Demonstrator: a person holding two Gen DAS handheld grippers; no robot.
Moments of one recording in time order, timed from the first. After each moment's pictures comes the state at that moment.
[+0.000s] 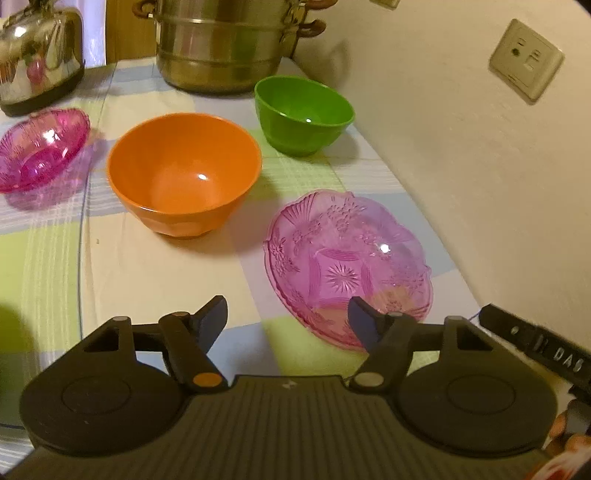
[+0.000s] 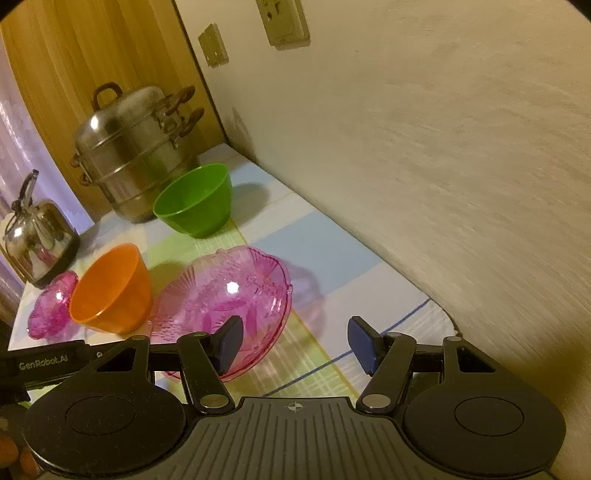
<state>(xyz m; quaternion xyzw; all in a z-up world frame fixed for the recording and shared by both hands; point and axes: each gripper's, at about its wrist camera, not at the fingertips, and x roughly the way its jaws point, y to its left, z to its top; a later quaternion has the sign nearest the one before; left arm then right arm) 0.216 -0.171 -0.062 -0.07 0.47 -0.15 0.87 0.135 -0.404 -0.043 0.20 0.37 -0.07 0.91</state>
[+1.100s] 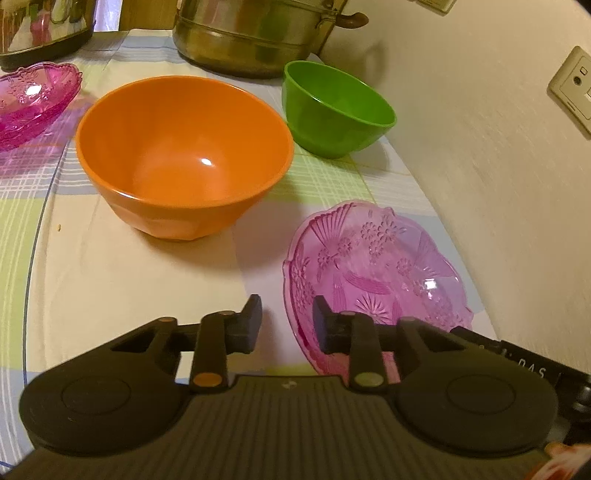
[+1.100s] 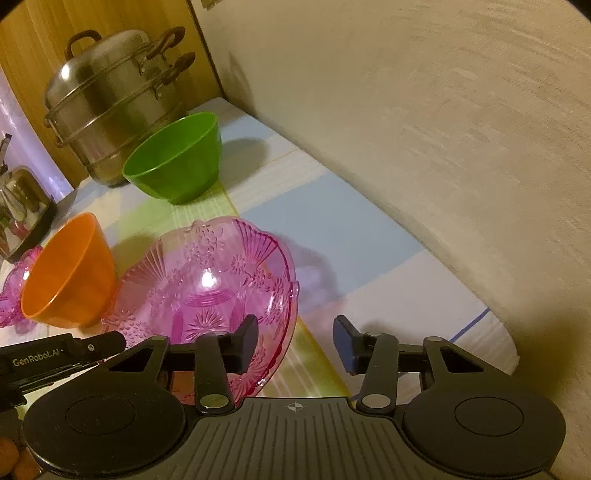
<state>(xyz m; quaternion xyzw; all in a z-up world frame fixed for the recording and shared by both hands) 0.258 -0.167 -0.122 -0.13 0.46 -0.13 0.87 0.213 -0.405 -0.107 0.18 0.42 -0.06 0.88</state>
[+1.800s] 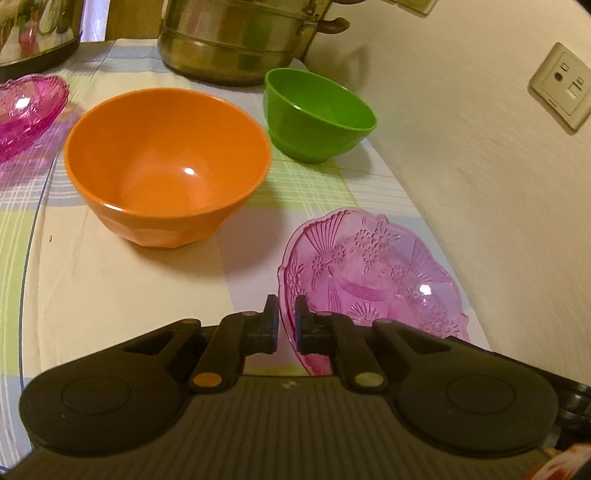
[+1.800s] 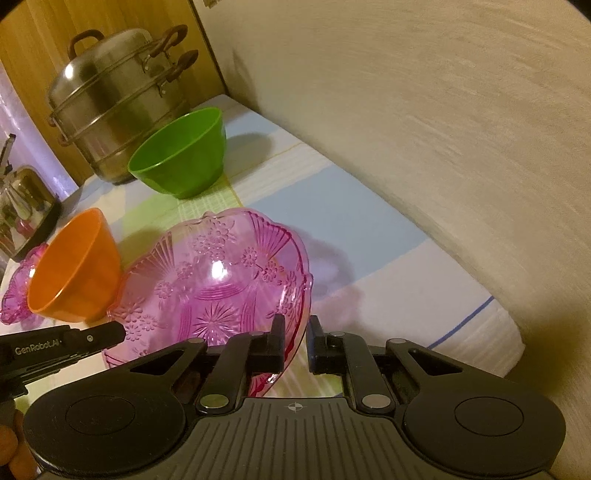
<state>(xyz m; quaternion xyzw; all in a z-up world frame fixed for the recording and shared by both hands) 0.256 -0.173 -0.110 -0.13 0.45 -0.16 0.87 0.206 -0.401 -0.104 0.19 0.42 -0.05 0.88</state>
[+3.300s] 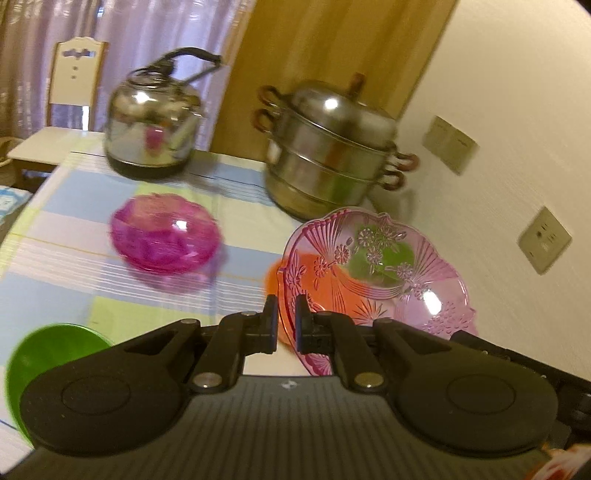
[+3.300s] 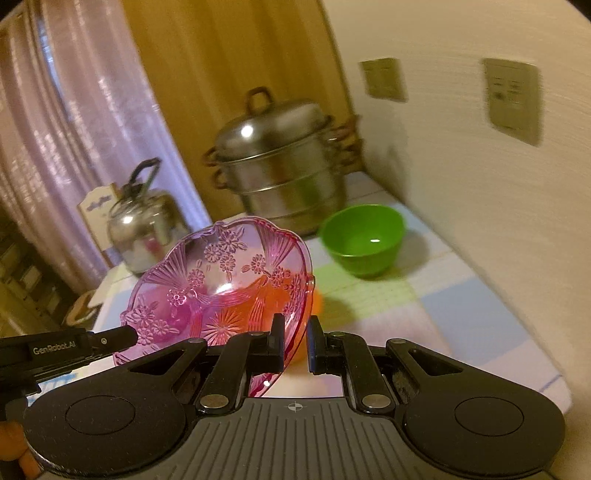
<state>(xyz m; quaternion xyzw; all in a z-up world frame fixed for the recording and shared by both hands) 0.193 -0.003 0.041 -0.17 0.34 -0.06 0.92 0.178 -0.260 0.049 0.15 0.33 0.08 0.93</state>
